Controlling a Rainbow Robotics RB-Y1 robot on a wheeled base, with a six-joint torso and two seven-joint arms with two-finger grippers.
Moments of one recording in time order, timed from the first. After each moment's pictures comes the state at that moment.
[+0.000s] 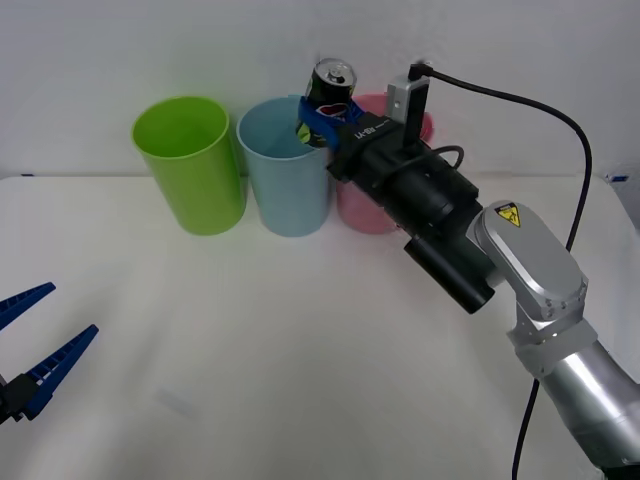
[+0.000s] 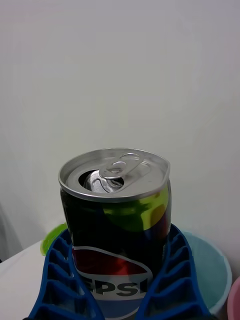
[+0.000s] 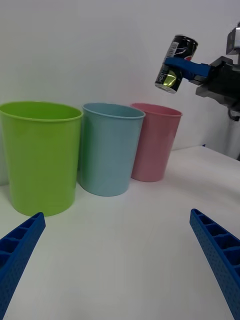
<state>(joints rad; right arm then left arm) -0.47 -0.28 0.32 -1.57 1.10 -0.26 -0.13 0.35 0.40 0.52 -1.66 -0.96 -1.22 0.00</state>
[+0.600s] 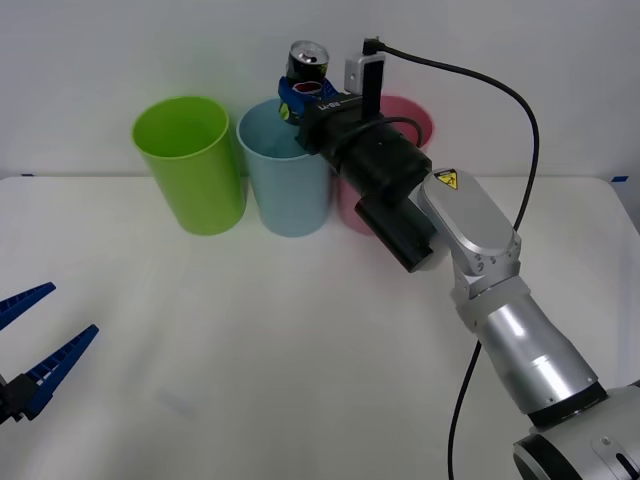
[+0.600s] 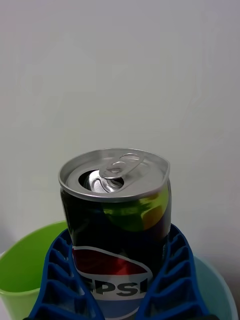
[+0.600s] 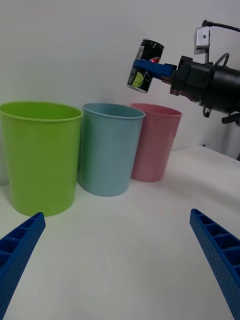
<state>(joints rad) -0.67 -0.12 0.26 -1.29 1.23 -0.20 -0.13 0.35 0.40 0.52 -1.66 -0.96 -1.22 0.00</state>
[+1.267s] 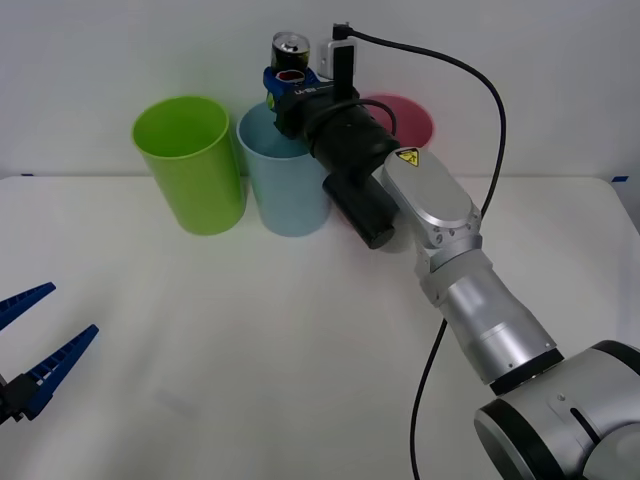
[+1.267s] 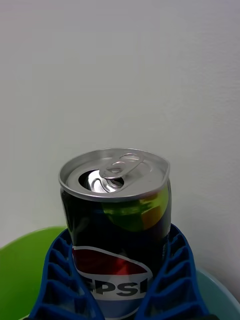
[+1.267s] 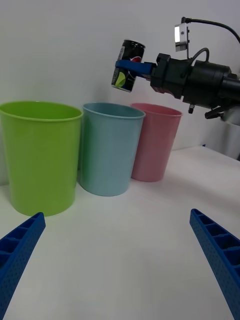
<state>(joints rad) -0.80 -0.02 0.21 -1.10 1.28 -0.13 -0.10 0.35 0.40 0.52 -1.66 -0.96 -1.22 0.00</state>
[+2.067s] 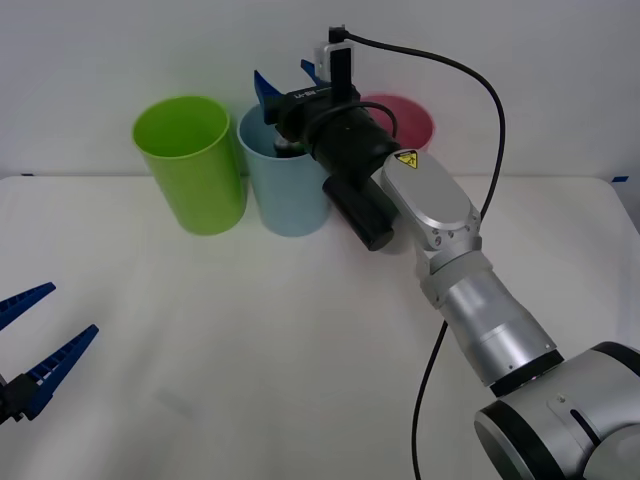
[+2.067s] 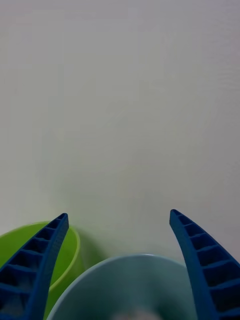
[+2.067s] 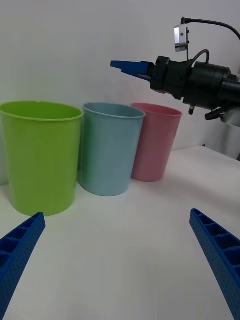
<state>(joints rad) -0.80 -0.02 0.21 -1.10 1.30 -0.12 -0.06 0.35 0.40 0.52 -1.66 -0.96 -1.22 0.00</state>
